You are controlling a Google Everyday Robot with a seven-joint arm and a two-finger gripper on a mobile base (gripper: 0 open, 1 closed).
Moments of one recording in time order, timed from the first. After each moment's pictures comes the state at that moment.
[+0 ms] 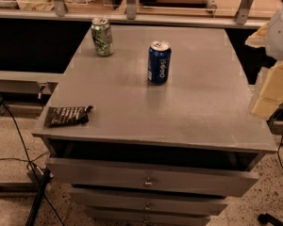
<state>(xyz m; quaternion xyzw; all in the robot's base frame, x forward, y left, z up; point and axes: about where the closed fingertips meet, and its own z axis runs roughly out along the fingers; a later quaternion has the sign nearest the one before) 0.438 -0.217 0.976 -0.60 0.78 -0.03 0.16</state>
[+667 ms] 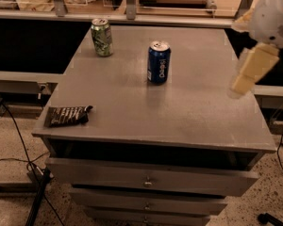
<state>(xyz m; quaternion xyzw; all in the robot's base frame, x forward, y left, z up) 0.493 -0.198 0.980 -0.61 0.76 -0.01 0.22</state>
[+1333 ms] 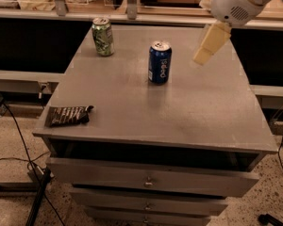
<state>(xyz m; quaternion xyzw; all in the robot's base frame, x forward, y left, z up) 0.590 -0.148 0.990 -0.61 0.73 0.00 0.31</state>
